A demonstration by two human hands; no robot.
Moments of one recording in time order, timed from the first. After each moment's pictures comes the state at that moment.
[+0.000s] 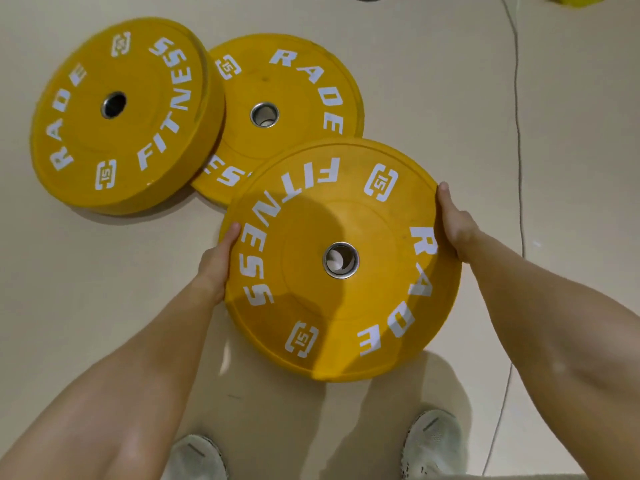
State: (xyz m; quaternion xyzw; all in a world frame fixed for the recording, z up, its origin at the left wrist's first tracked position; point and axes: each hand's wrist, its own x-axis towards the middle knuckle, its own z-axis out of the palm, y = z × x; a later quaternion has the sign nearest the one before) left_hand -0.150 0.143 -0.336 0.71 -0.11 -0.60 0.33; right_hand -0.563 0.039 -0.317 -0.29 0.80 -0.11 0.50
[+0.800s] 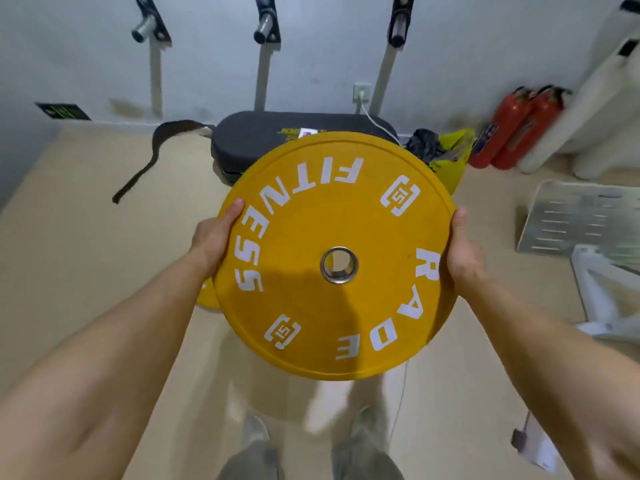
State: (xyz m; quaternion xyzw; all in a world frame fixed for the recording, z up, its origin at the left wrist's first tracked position) left_hand -0.223 0.083 0.436 0.77 -0.29 -0.46 0.32; right_hand -0.618 0.079 0.422 -0.26 0.82 -0.27 0.44
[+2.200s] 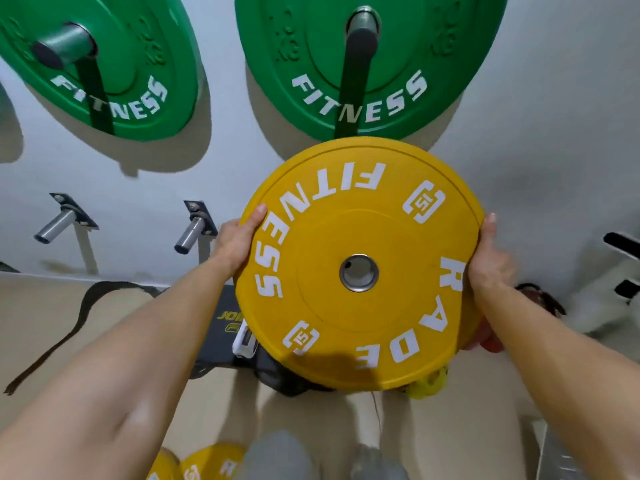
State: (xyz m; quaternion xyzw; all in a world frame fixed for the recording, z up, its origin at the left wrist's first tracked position) left_hand -0.417 -0.671 0.581 0.73 -0.42 -0.40 0.37; right_hand -0.794 -0.644 0.589 -0.26 0.82 -0.39 0.32
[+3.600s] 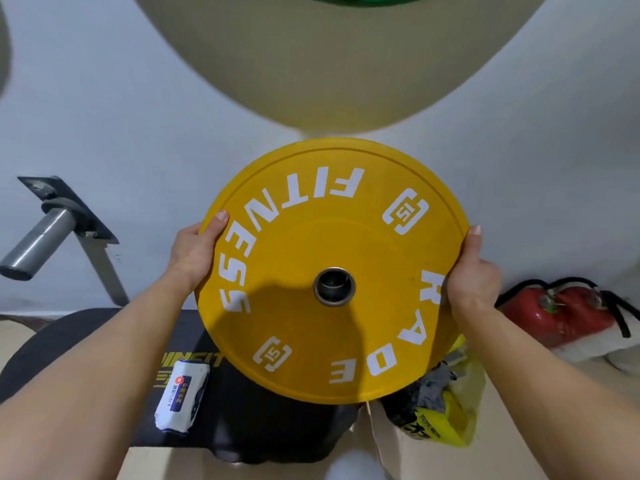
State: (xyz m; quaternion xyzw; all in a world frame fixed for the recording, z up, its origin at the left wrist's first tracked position) left_hand -0.391 -0.914 0.285 0.69 -0.43 -0.41 0.42; right_hand -0.776 -0.857 0.292 -0.25 0.82 -0.45 0.25
